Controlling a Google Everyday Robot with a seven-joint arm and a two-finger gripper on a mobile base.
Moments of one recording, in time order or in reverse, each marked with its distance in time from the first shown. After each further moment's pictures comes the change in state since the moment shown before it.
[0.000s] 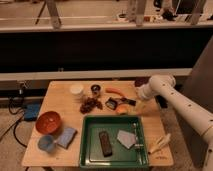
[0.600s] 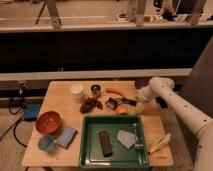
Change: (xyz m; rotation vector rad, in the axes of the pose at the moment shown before) arm 0.015 0.008 0.030 -0.057 -0.022 -0.010
